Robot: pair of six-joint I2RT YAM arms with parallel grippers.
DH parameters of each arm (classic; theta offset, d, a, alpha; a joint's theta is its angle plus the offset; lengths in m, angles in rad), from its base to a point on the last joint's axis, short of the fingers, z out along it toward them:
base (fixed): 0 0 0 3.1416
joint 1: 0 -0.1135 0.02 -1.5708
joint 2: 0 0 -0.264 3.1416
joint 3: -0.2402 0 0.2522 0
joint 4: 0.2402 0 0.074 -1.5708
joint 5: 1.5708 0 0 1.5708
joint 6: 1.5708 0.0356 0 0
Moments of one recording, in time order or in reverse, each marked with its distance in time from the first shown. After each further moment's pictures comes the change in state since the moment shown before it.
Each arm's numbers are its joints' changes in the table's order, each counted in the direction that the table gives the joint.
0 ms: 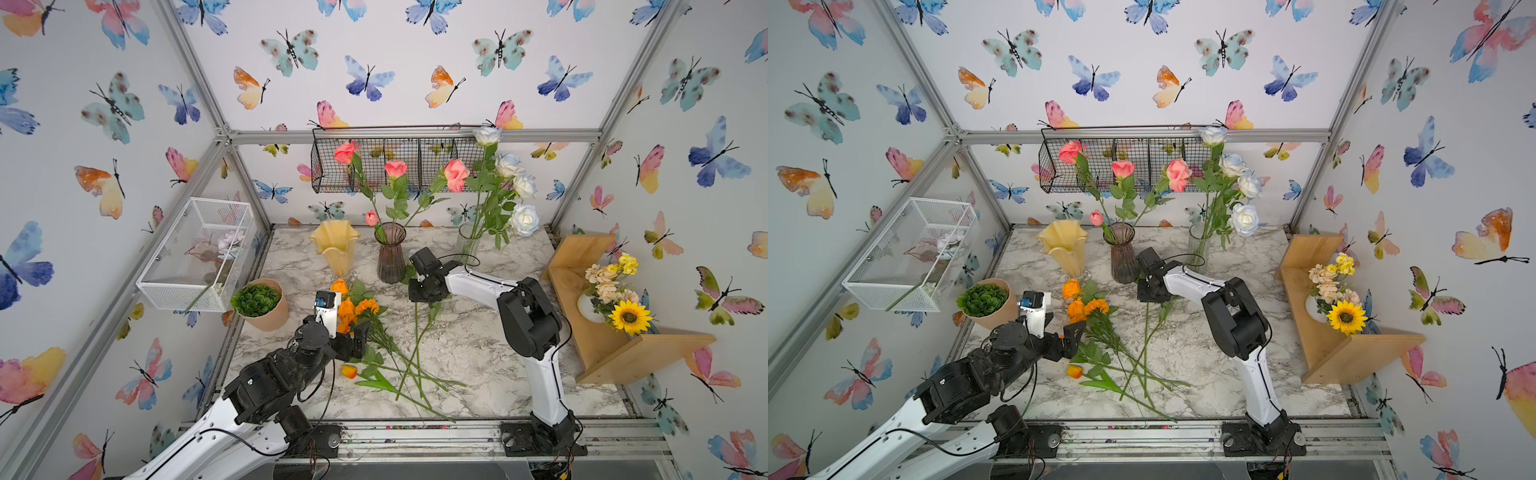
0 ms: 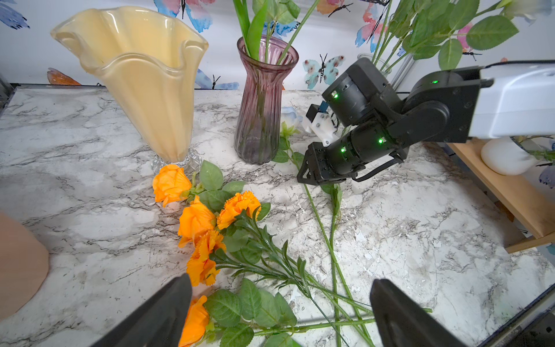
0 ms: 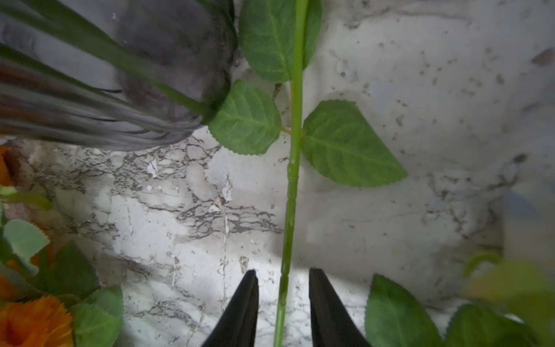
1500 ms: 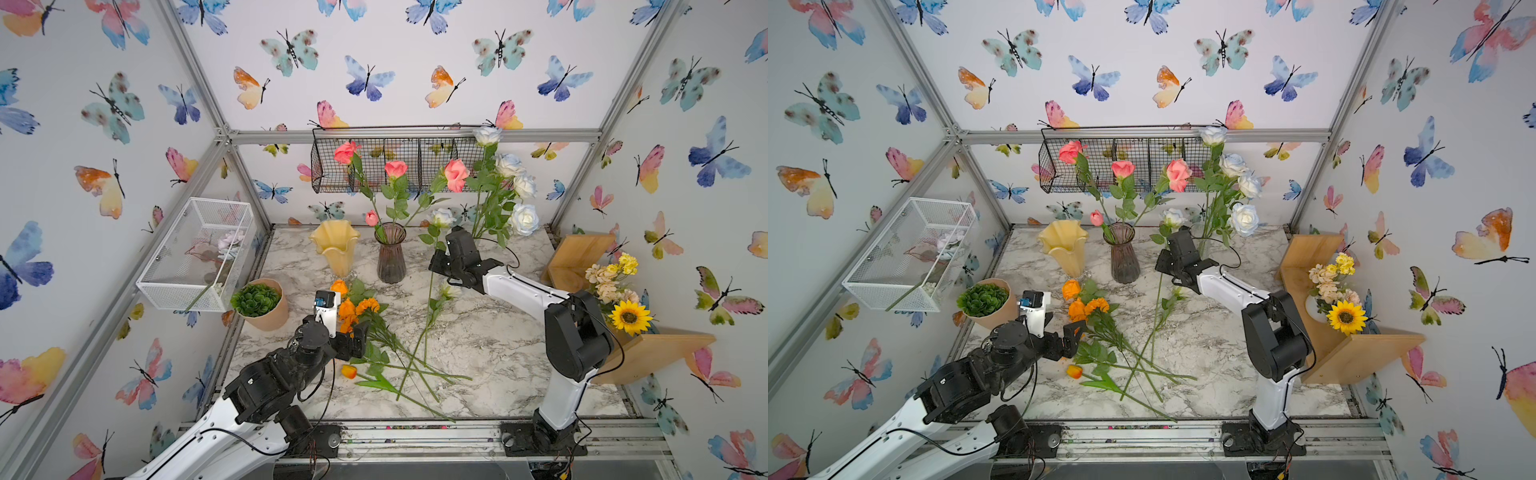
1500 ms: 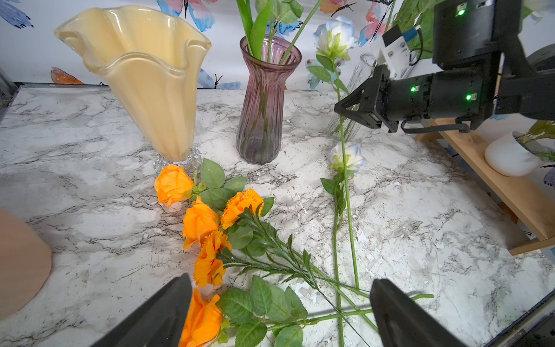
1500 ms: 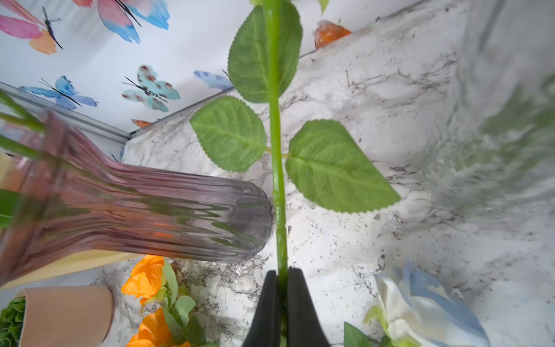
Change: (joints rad) left arm -0.008 -0.006 0.000 -0.001 0.000 0.000; right arm 0.137 0.341 0.256 -0.424 0.055 0.105
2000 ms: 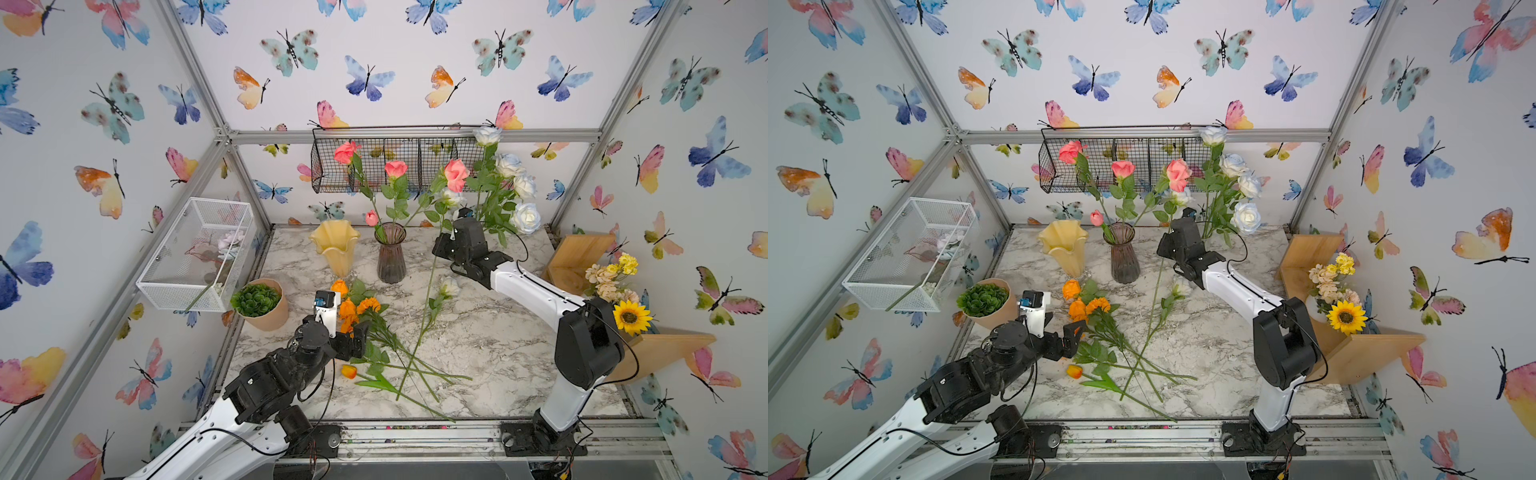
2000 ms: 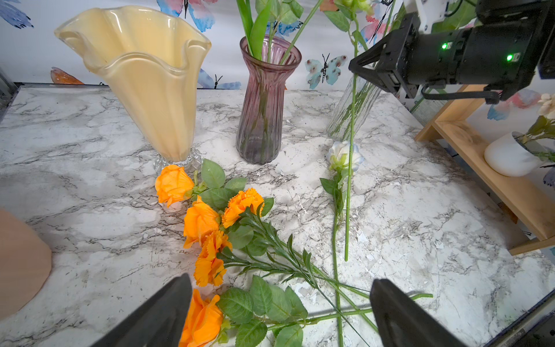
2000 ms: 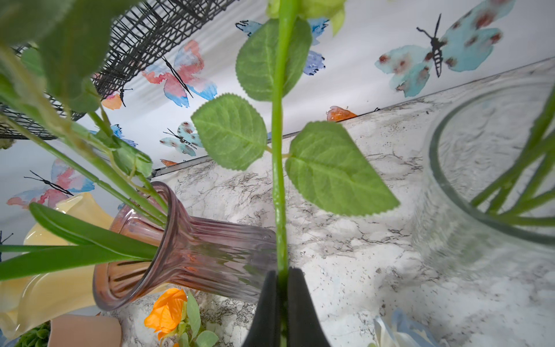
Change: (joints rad) left arm 0.000 0.002 0.000 0.000 0.000 0.000; right arm 0.004 0.049 -0.074 -0.006 0.065 -0.080
